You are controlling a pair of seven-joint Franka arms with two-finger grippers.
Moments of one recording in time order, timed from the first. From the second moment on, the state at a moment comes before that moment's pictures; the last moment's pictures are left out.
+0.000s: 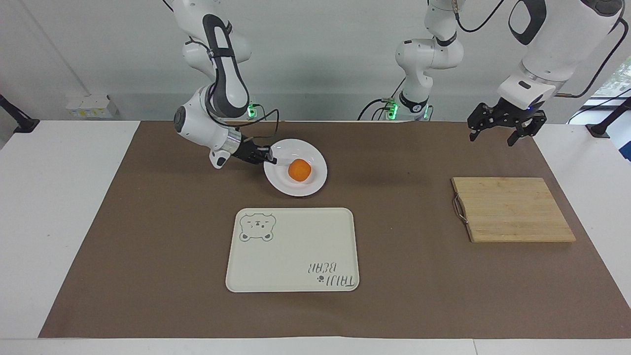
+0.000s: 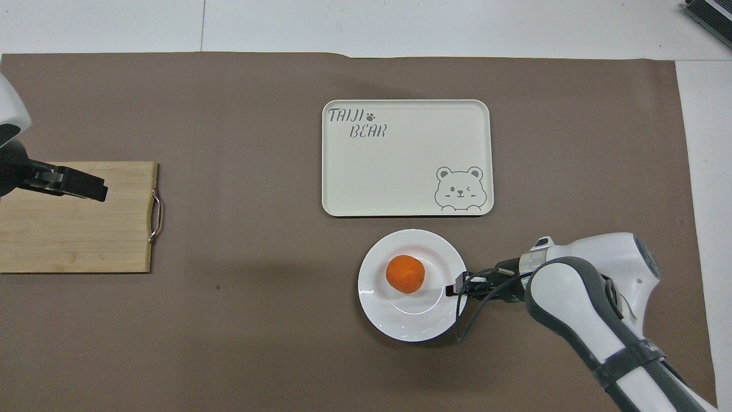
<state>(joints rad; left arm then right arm) -0.09 0.00 0.00 -1.58 -0.02 1.58 0.14 0.24 -0.04 -0.07 -2.45 0.88 2.12 -0.26</state>
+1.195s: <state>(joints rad) -0.09 0.00 0.00 -1.58 -0.02 1.58 0.14 0.17 0.16 -0.08 -2.04 1.06 2.00 -0.28</state>
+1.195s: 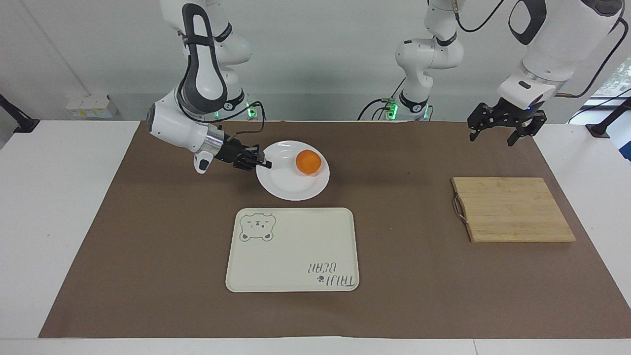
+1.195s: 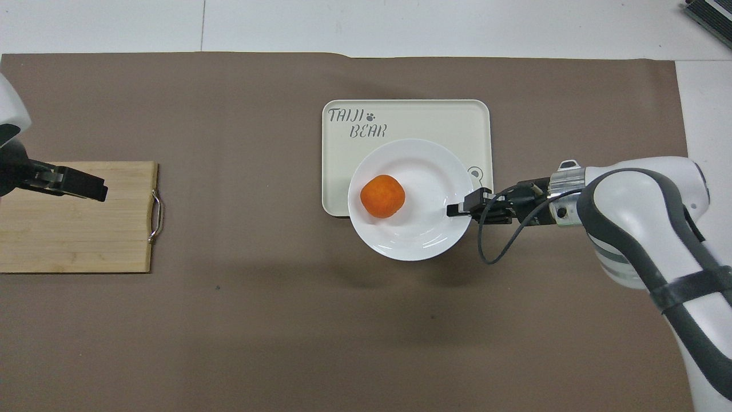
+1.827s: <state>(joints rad) -0.09 0.00 0.00 -1.58 -0.02 1.58 0.14 0.13 0.48 -0.08 -1.72 1.14 2.00 -0.28</state>
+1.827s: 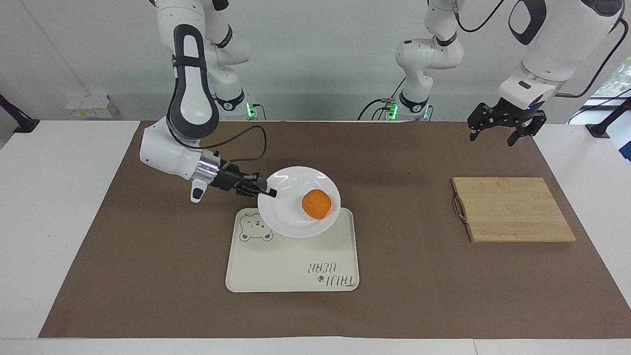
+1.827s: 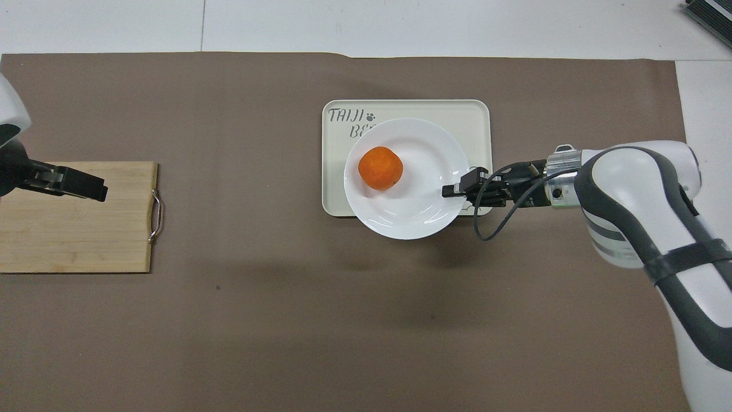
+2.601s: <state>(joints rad) -0.09 0.00 0.00 -1.58 -0.02 1.58 0.14 0.14 0.55 -0.08 -1.70 1.07 2.00 -0.28</state>
